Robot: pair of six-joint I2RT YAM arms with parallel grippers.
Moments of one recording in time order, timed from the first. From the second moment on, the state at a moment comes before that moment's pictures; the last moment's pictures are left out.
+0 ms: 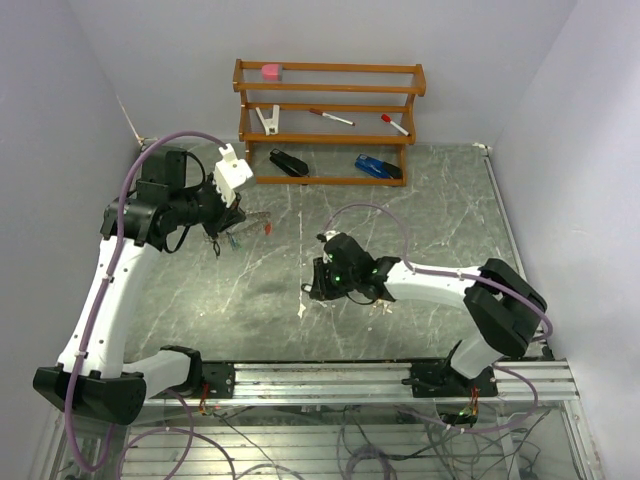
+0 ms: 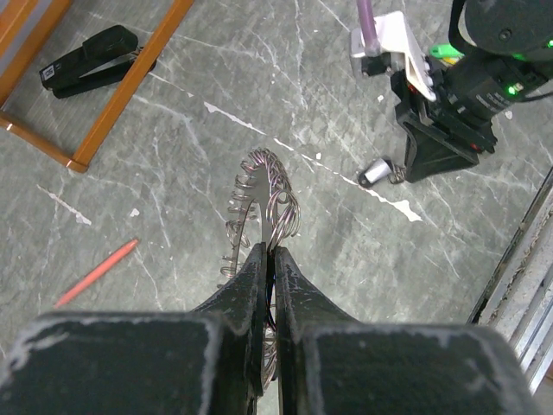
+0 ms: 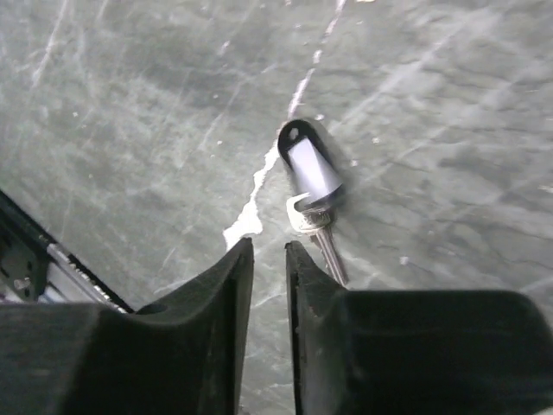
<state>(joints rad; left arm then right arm) -0.21 1.15 1.40 -0.96 0.61 0.60 0.92 1.60 0.82 -0.04 -0.12 0.60</state>
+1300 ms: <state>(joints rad) -0.23 1.38 1.53 -1.36 0.87 0.93 0.91 1.45 1.23 0.05 -0.34 0.28</state>
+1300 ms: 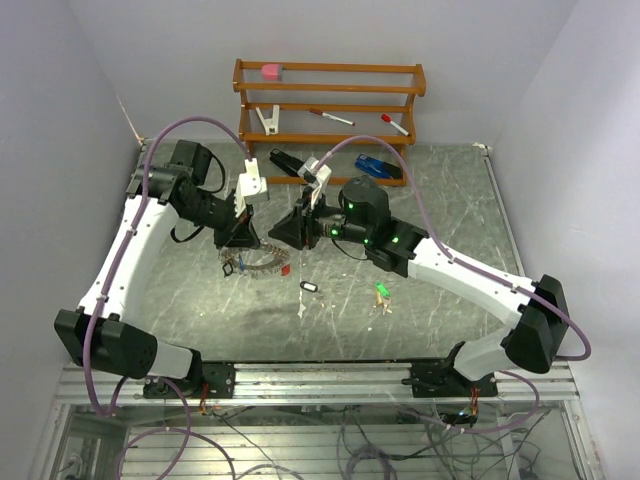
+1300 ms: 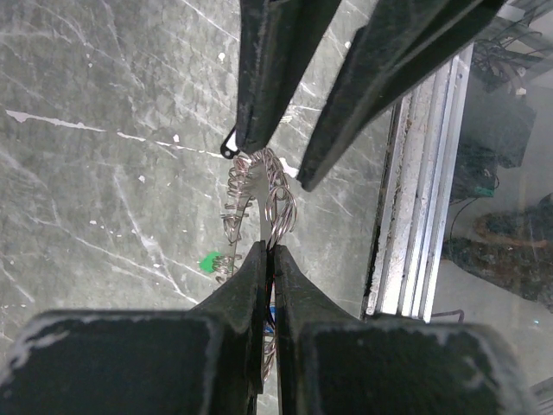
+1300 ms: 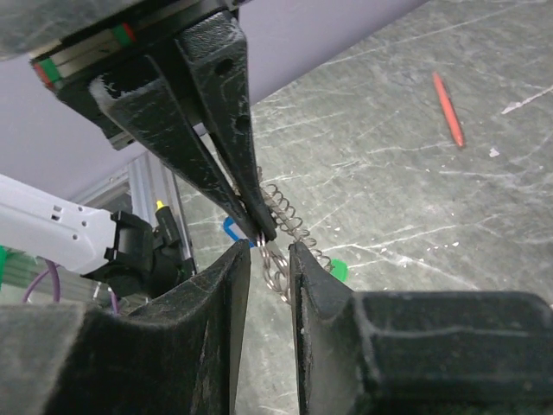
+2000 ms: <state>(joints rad) -0.23 1.40 1.53 -1.35 0.87 0.91 0.92 1.46 1.22 0.08 -0.40 0.29</state>
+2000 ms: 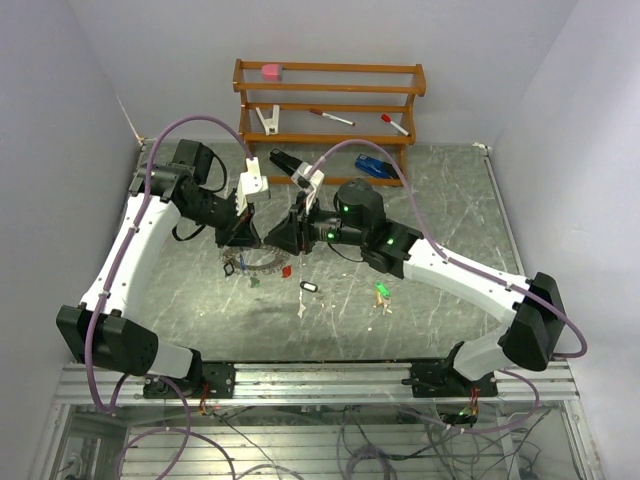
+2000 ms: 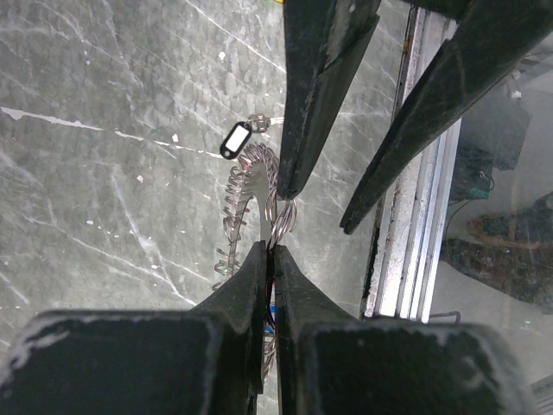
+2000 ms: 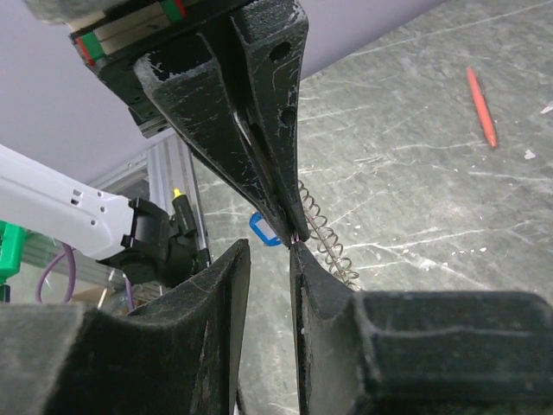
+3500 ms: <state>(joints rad) -0.25 1.39 1.55 -1.36 0.89 0.91 0.93 1.47 1.14 0.21 -0.37 0.29</state>
